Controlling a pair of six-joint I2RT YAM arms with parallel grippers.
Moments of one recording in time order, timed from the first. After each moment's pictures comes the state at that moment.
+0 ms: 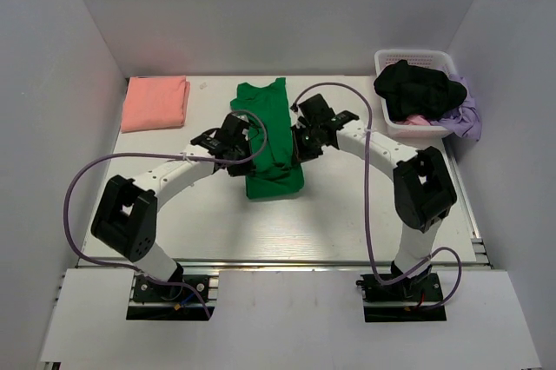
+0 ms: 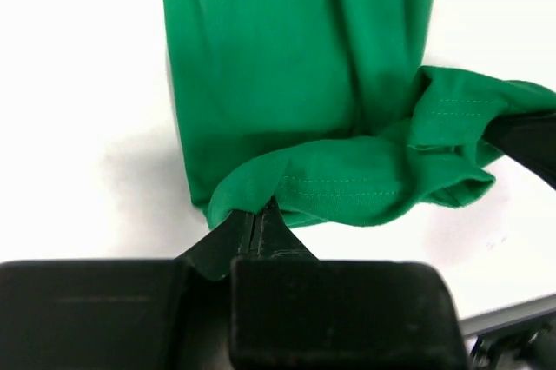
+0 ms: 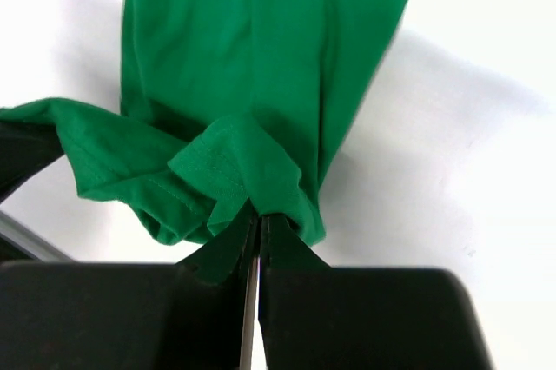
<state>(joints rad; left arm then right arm) -0.55 1.58 1.10 -0.52 -0.01 -0.63 0.62 1.84 1.42 -0.60 -0.23 0.32</state>
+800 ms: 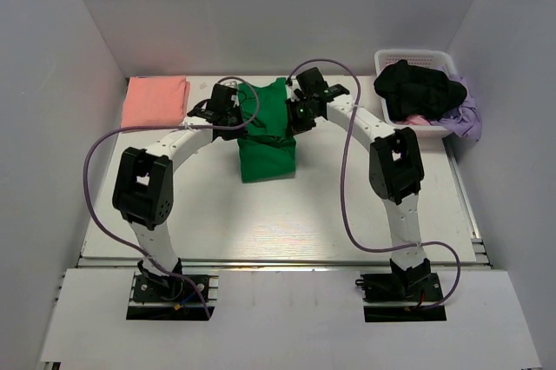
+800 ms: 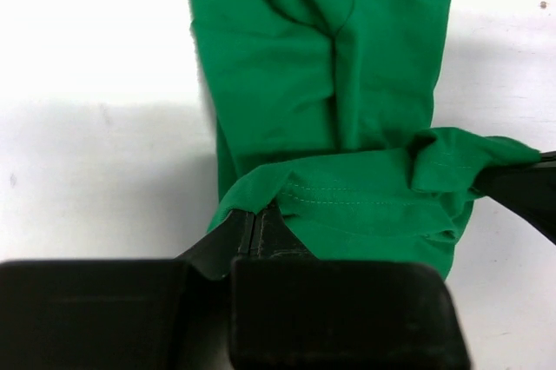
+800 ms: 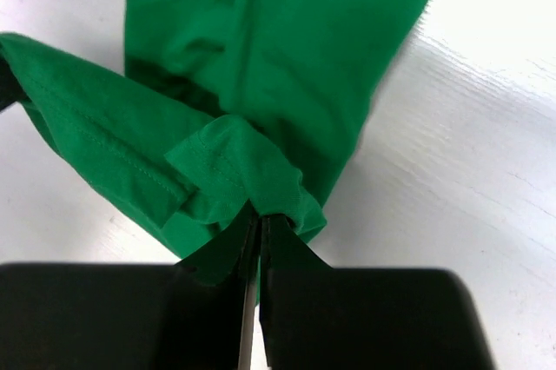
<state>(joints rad) -0.37 1.82 1.37 -0.39 -0.02 -0.48 0.52 2.18 1.90 -0.69 -0.29 0.21</state>
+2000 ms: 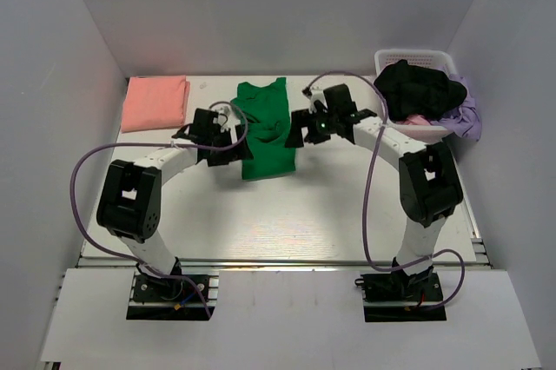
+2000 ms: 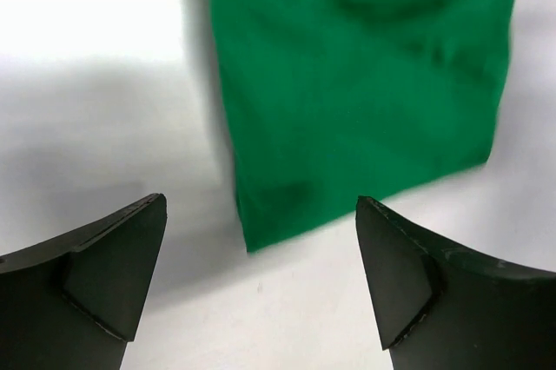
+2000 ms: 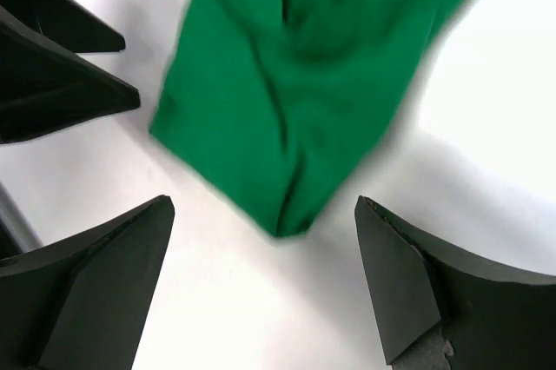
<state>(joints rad) -0.27 1.72 1.11 -0.26 0.24 -0.41 0.45 1.89 1.45 -0.30 -0.50 0.17</state>
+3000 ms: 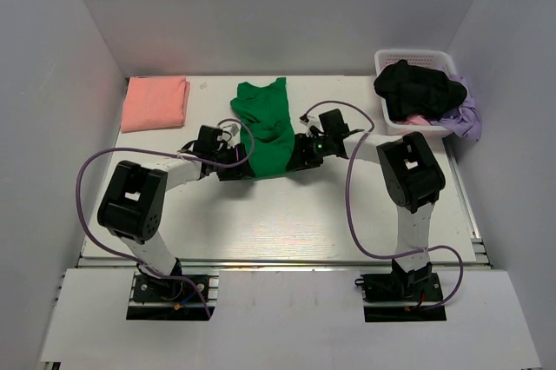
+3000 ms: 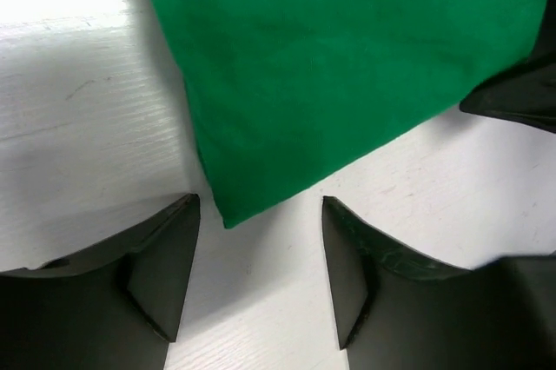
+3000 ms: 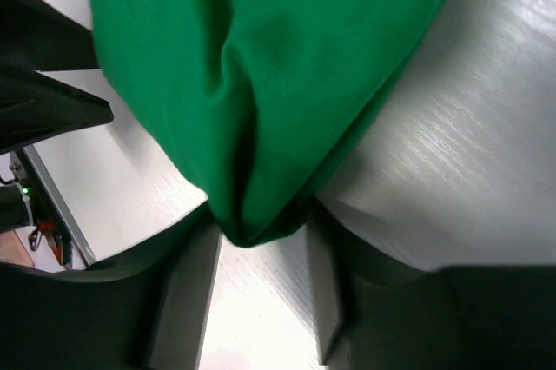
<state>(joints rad) -0.32 1.69 0.87 -0.08 0.37 -0.39 0.46 2.02 1.22 -0.10 -0.67 0.30</state>
